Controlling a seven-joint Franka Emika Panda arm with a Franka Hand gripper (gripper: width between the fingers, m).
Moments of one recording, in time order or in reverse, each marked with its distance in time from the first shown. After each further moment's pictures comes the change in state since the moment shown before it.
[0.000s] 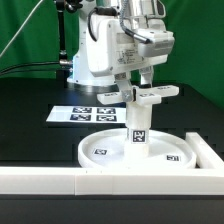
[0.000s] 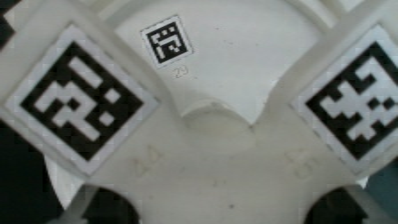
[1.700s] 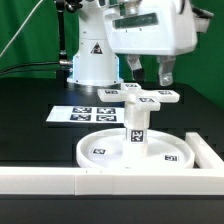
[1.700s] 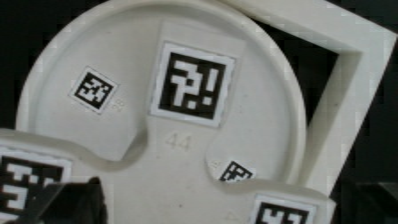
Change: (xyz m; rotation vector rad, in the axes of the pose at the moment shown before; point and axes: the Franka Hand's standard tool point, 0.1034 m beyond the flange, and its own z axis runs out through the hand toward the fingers) arm -0.028 -0.003 -0.022 -0.123 -0.012 -1.083
